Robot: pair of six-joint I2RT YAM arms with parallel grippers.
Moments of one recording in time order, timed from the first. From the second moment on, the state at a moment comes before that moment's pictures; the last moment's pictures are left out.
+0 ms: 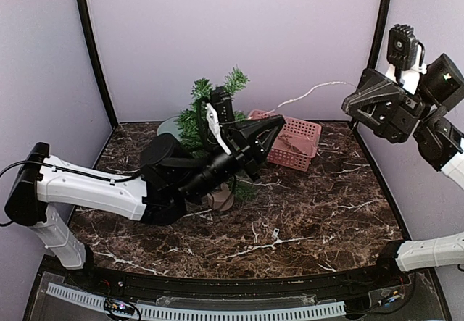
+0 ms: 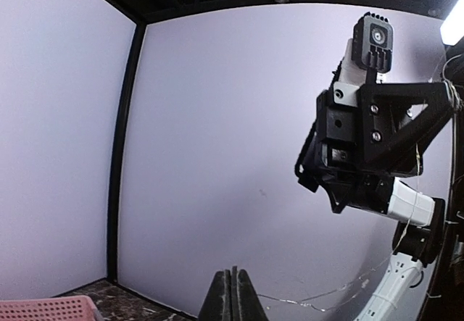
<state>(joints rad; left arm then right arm) -1.27 1.66 1.11 1.05 -0.08 -0.11 0.73 0.98 1.22 0.27 -1.23 0.45</state>
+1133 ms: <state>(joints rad) -1.23 1.15 1.25 -0.02 -0.50 0.21 0.69 1.14 1.41 -0.02 -0.64 0.15</state>
